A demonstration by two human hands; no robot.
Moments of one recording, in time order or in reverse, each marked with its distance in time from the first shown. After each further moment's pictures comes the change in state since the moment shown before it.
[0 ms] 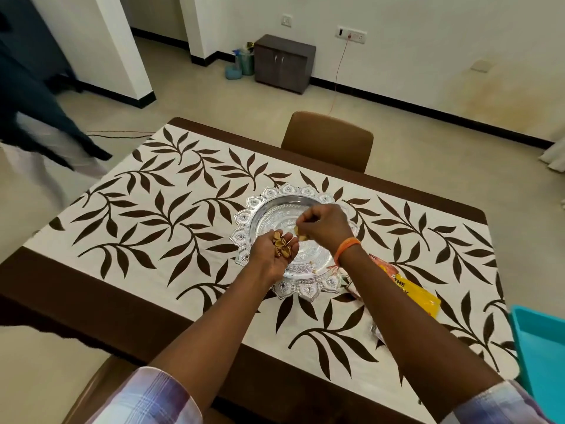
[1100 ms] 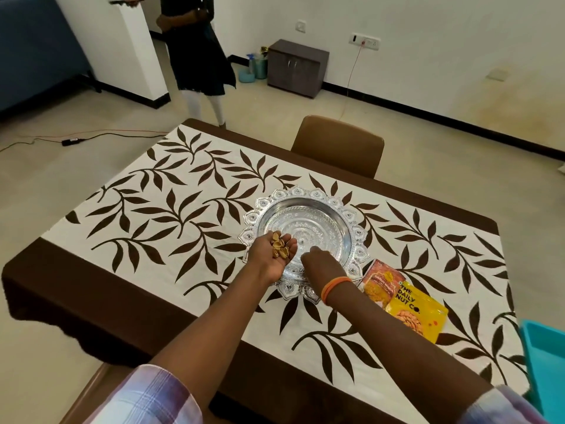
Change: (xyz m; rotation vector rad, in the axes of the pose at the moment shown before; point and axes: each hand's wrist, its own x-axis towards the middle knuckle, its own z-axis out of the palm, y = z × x) left_hand -0.007 0.011 -0.011 -0.047 0.010 0.037; right_hand -0.021 0.055 0.046 -1.056 -0.299 -0.192
